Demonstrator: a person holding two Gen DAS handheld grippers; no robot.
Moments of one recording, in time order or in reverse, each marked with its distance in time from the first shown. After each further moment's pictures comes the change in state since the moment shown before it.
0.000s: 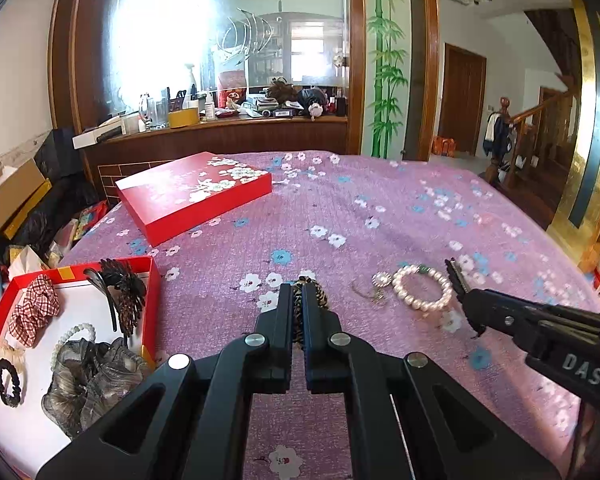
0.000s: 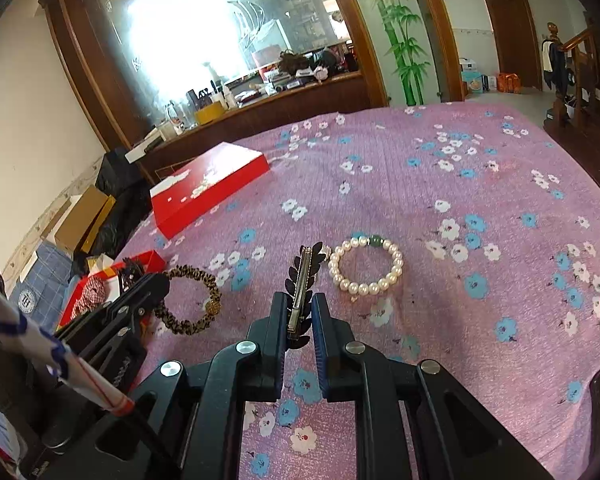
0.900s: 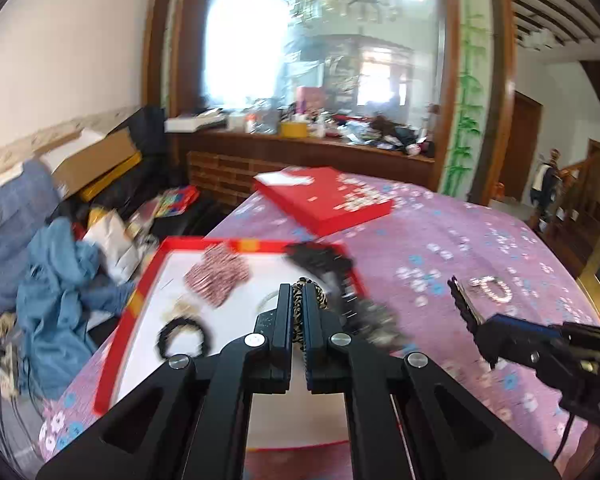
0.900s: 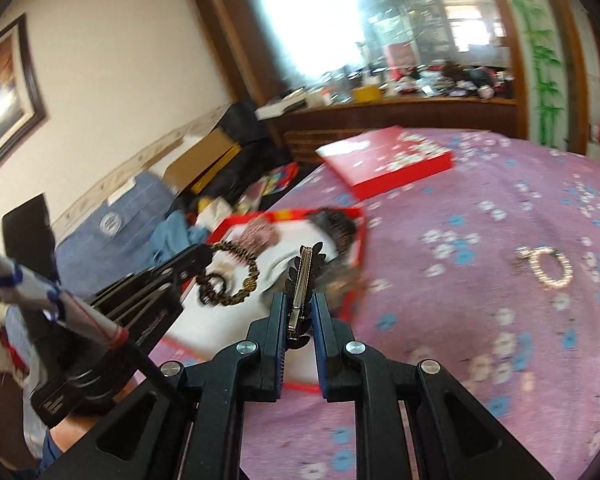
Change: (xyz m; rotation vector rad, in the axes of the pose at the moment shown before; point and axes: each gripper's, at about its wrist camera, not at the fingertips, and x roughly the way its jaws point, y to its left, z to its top) left arm -0.130 0.175 -0.043 -0.184 -0.053 0.172; right arm -0.031 0.189 -0.058 -0.284 0.074 0.323
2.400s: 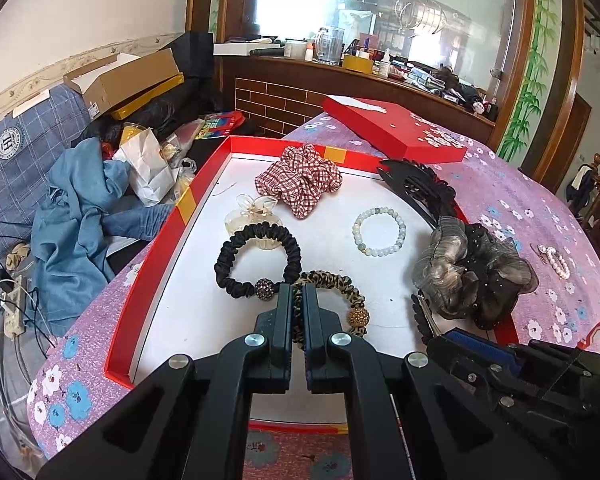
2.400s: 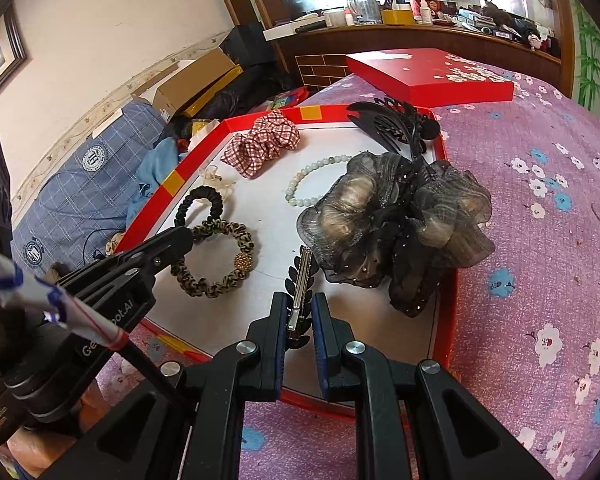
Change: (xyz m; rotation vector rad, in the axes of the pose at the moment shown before) left arm 0.050 0.071 -0.051 -0.118 0.201 0.097; right arm 0.127 0.025 -0.035 -0.034 0.227 -0.026
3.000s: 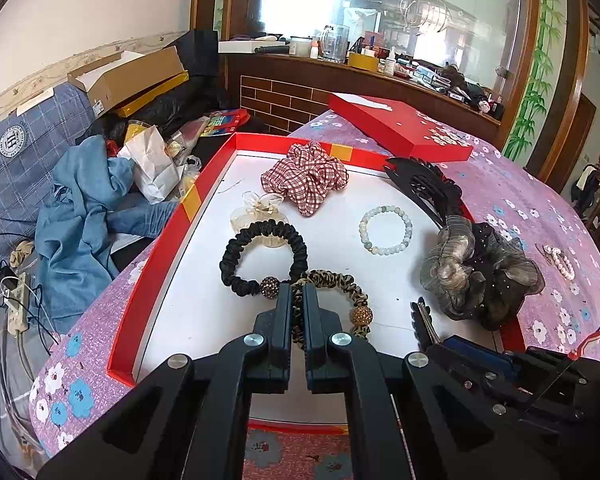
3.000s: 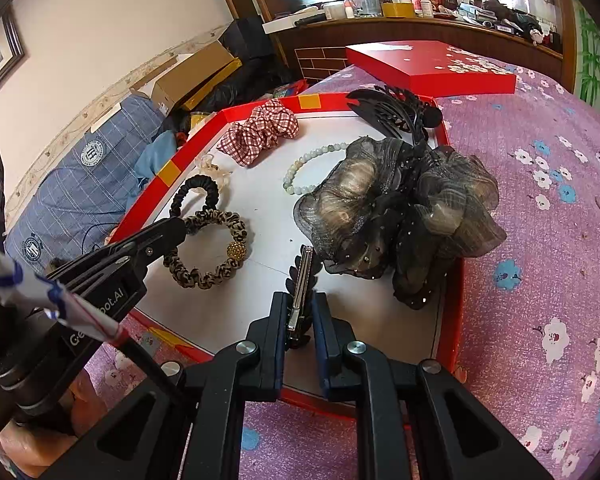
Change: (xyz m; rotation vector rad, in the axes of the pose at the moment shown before) left arm 0.000 0.002 0.000 -0.005 0.007 0.016; right arm 0.006 -0.001 -0.002 -0.001 0.022 0.001
